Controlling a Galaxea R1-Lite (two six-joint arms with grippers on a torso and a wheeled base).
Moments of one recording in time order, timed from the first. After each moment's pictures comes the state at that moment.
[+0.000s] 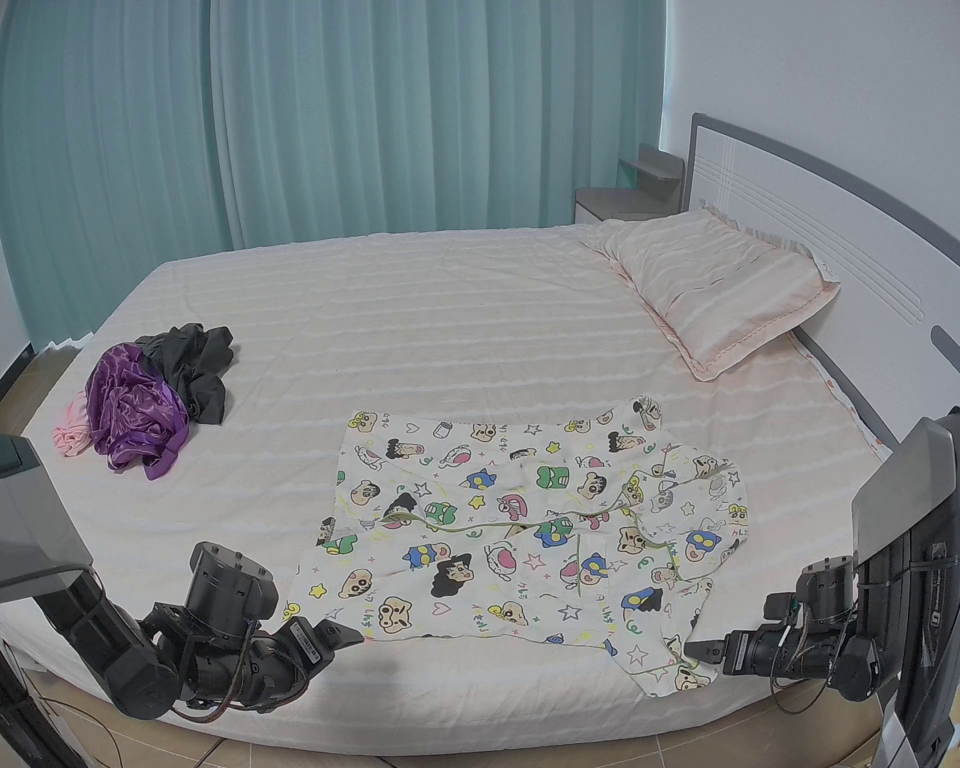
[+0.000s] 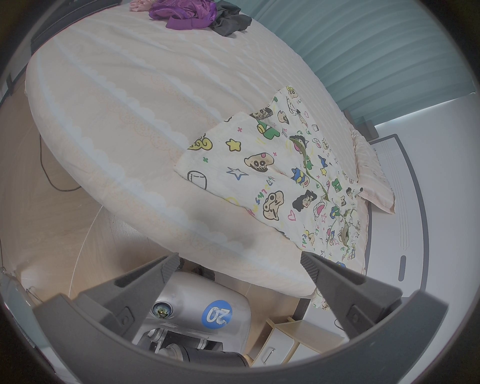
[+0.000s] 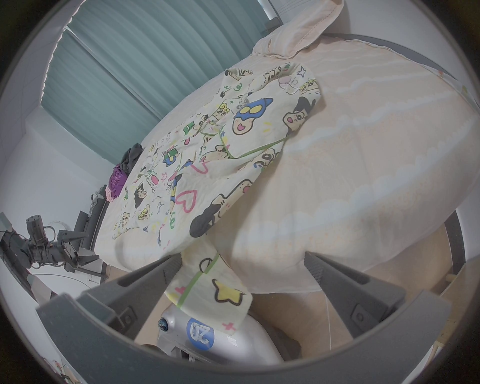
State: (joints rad) left arm -0.46 1.87 -0.26 -0.69 -0.04 -1.12; right arm 0.15 2.39 -0.02 -1.55 0.30 0.37
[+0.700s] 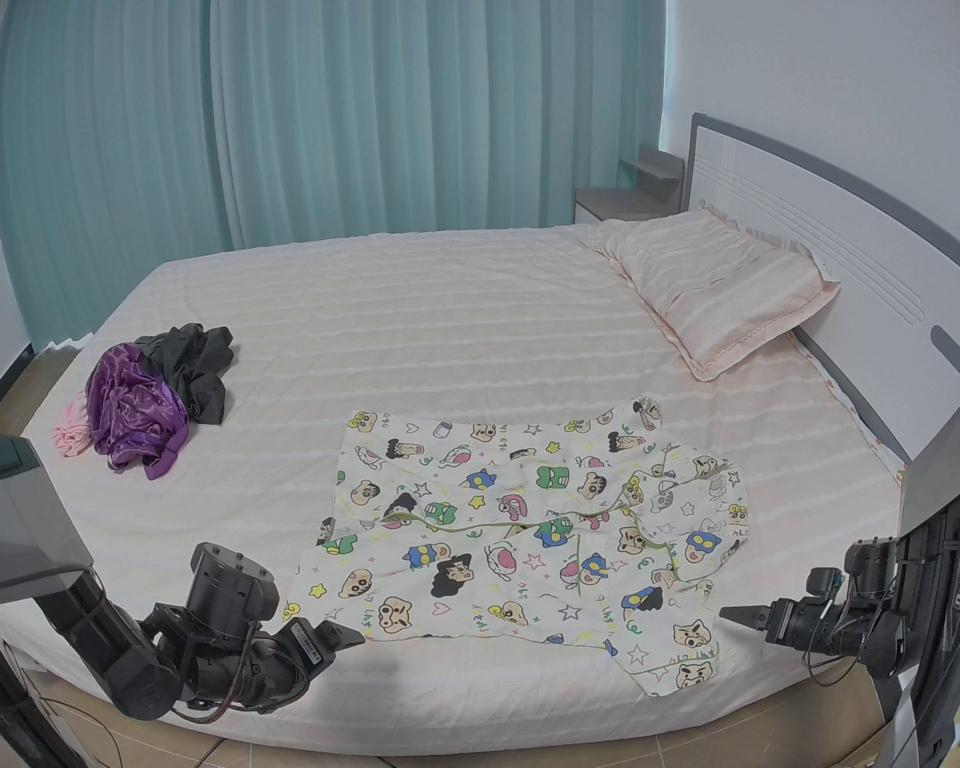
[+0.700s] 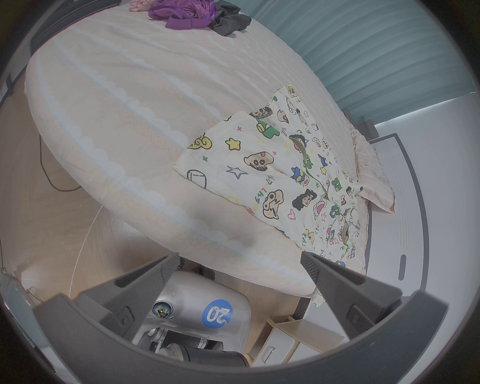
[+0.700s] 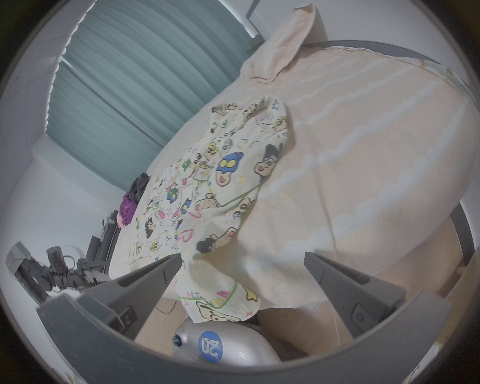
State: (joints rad) left arm -0.46 1.87 -0.26 -0.69 -0.04 -1.12; right arm -0.08 2.33 -0.02 -1.55 0.47 0.36
